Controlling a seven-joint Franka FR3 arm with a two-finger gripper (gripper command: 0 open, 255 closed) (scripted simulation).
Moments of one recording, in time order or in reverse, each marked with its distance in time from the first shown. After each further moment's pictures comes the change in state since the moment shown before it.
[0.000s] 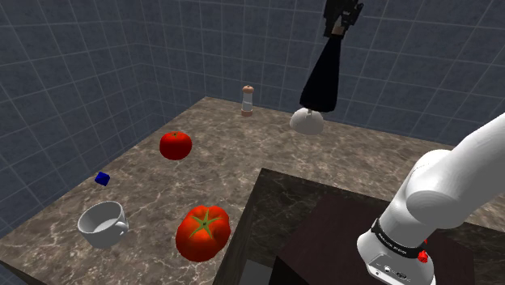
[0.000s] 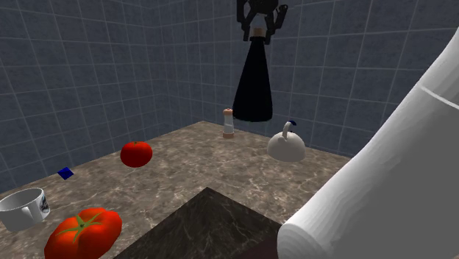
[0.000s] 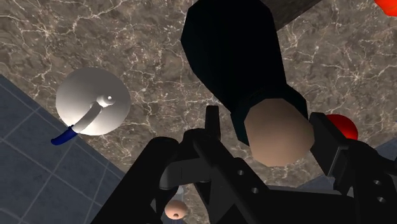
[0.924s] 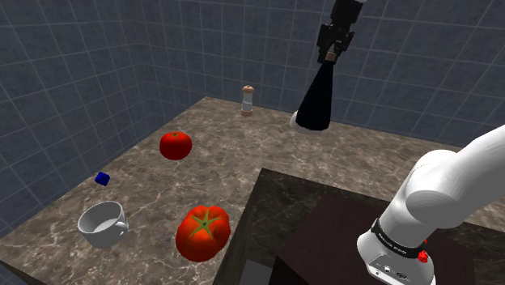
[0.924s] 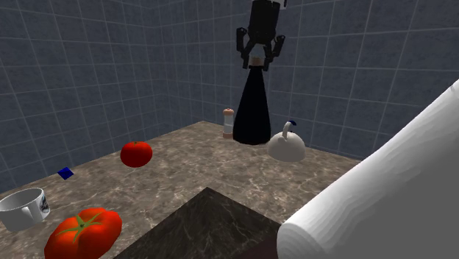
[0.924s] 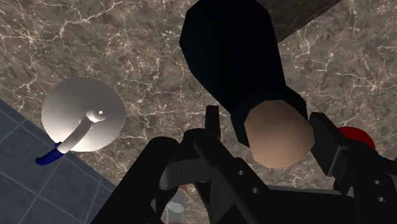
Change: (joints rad) arm -0.010 -0.108 0.012 -0.305 -0.021 0.199 -0.002
